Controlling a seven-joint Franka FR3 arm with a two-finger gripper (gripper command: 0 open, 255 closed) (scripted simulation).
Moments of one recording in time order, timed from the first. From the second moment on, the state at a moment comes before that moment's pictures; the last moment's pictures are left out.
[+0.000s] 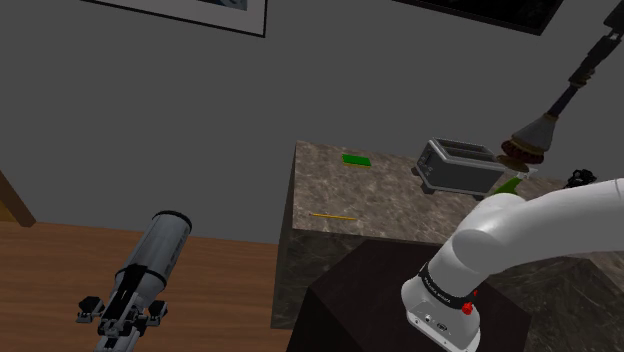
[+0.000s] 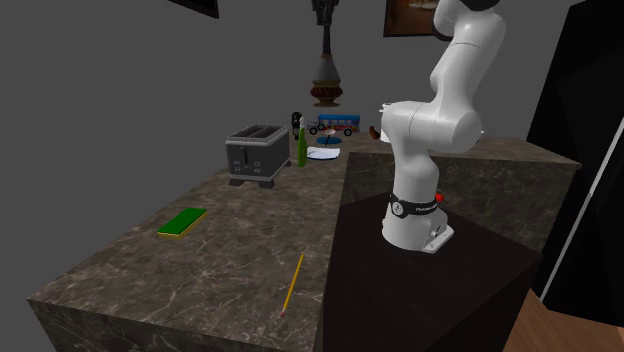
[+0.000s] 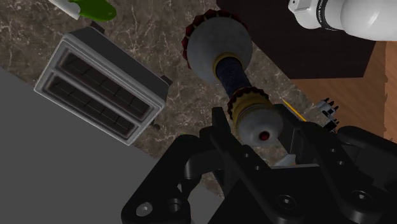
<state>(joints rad) -0.04 -0.64 -0.77 -1.46 -0.43 1.06 -0.96</state>
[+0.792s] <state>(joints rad) 0.26 -0.54 -1.27 -1.15 -0.51 1.06 -1.28</state>
